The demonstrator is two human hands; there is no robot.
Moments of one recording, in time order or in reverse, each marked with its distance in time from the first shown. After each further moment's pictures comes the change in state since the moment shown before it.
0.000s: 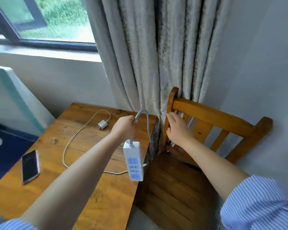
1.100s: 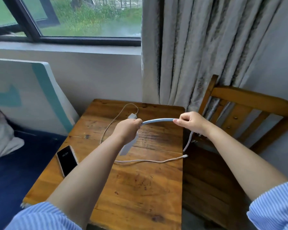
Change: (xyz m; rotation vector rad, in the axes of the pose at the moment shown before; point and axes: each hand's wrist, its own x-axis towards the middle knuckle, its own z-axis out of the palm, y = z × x) left_hand -0.038 -0.202 -0.073 0.412 -0.021 0.391; right_hand -0.023 -0.179 0.033 0.451 -0.110 0.055
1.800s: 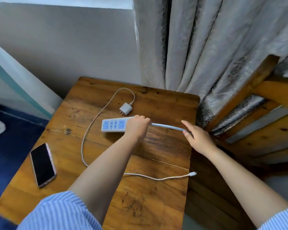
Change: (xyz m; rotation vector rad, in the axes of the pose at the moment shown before) left_hand 0.162 -0.013 0.127 0.040 -0.264 -0.163; right_hand 0.139 0.179 0.056 -0.255 -0.093 0.173
